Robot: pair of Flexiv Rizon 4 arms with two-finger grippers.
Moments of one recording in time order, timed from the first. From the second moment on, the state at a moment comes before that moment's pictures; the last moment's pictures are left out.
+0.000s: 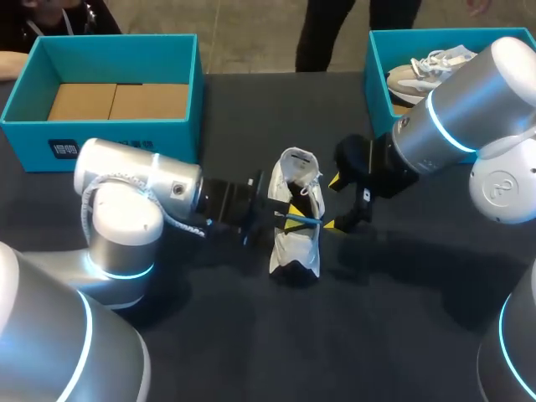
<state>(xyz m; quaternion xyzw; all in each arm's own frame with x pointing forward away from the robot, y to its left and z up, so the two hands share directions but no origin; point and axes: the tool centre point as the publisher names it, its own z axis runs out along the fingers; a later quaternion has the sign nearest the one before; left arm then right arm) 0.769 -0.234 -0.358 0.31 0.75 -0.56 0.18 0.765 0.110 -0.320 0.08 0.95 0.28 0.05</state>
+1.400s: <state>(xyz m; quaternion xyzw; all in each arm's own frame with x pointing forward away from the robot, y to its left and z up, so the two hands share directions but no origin) 0.775 -0.224 -0.358 0.33 0.74 -0.54 0.22 0.765 0.110 -0.320 0.08 0.95 0.28 0.05</state>
